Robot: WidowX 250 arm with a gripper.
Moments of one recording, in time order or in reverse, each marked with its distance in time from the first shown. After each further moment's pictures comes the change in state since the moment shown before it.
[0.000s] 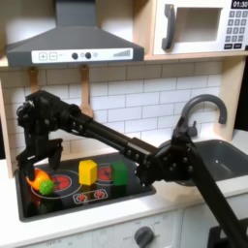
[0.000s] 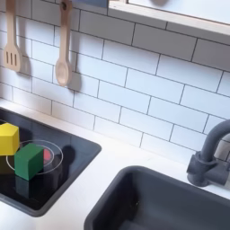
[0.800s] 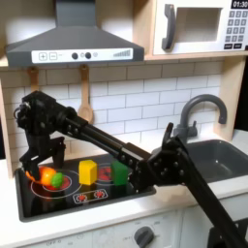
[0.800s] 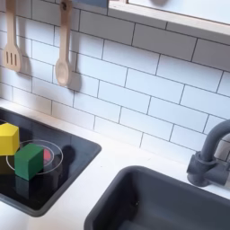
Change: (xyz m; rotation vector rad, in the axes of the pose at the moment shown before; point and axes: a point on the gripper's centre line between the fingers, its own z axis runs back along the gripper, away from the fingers) arm -0.002 -0.011 -0.006 -0.087 0.056 0.020
